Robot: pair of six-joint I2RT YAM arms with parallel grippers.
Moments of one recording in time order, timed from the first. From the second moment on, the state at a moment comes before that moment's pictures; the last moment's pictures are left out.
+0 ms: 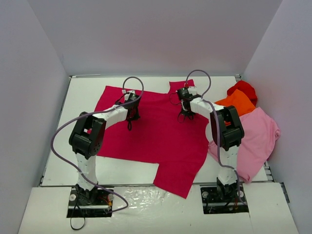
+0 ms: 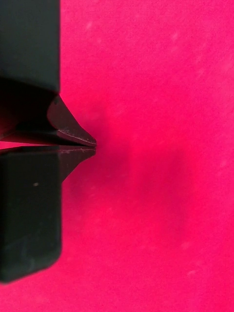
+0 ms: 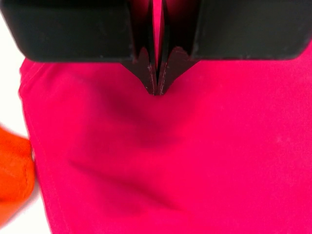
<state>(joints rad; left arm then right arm) -0.45 1.97 1.33 -0.35 -0.26 -0.55 0.37 2.05 1.39 -0.43 0.41 0.46</state>
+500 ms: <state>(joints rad) -0.35 1.88 1.11 -0.09 -0.27 -0.72 0.35 2.23 1.65 -0.39 0.33 0.38</state>
